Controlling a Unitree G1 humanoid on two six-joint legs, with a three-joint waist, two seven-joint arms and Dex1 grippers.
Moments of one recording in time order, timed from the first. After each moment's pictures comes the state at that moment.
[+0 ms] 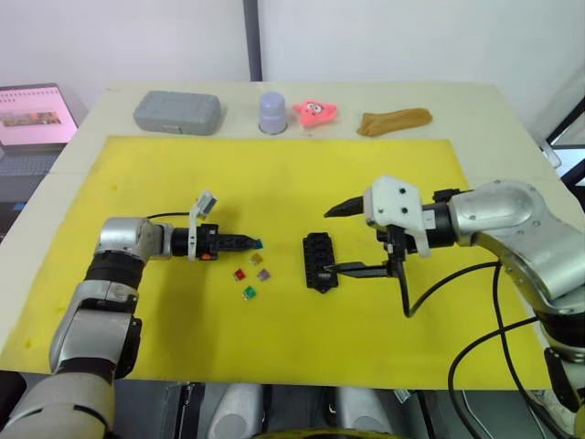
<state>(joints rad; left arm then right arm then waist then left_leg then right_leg) -0.79 0.55 -0.10 0.68 -0.48 1.07 -1.29 -0.63 -0.89 0.18 -0.54 0.46 0.76 1.07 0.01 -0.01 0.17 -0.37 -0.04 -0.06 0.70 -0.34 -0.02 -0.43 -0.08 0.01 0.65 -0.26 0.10</state>
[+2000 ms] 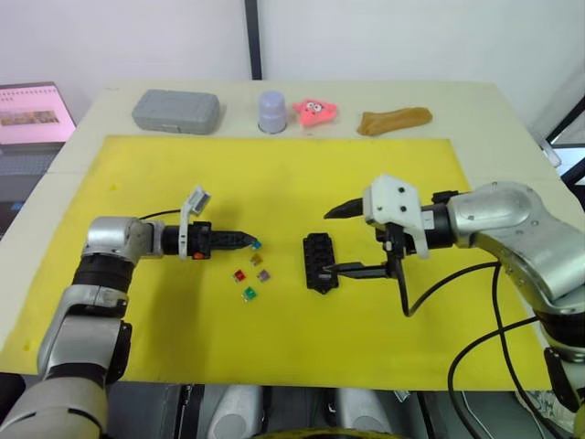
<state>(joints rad) -0.76 0.59 -0.11 0.59 -0.50 1.08 -1.36 -0.63 -0.89 0.18 -0.54 0.49 0.79 1.05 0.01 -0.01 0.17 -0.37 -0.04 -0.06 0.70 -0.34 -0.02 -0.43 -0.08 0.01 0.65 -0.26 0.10</state>
